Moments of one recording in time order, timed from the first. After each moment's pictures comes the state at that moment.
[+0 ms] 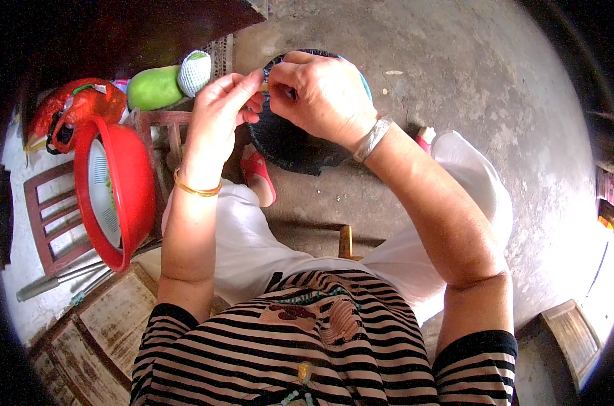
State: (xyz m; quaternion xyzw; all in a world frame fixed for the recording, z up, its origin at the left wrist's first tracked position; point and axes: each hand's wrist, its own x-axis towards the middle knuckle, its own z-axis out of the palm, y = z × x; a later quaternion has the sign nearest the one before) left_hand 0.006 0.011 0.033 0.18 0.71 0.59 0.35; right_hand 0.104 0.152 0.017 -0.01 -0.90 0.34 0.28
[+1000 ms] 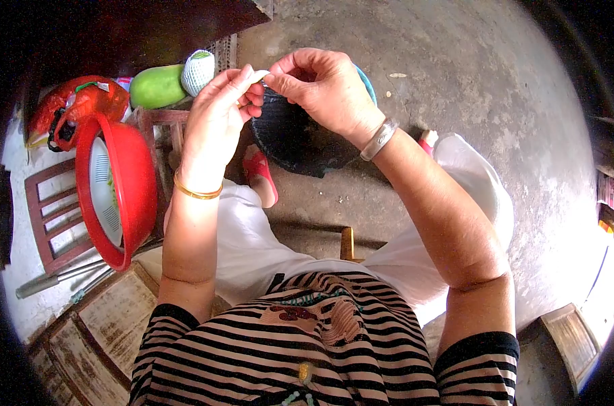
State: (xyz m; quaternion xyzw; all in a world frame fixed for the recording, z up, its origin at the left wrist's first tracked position) left_hand 0.005 0.007 0.041 0.13 0.63 0.67 0.37; right_hand 0.098 0.148 0.017 -0.12 -0.66 0.72 0.15
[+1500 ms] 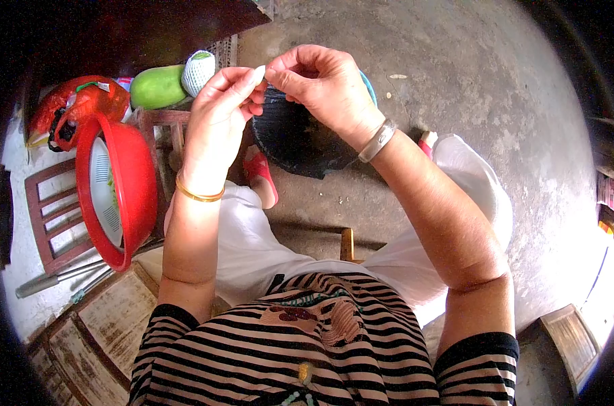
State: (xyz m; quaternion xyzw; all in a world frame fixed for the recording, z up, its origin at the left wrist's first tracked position) left_hand 0.007 0.008 0.040 0.16 0.60 0.69 0.36; right_hand 0.097 0.147 0.020 -0.12 -0.62 0.76 0.16
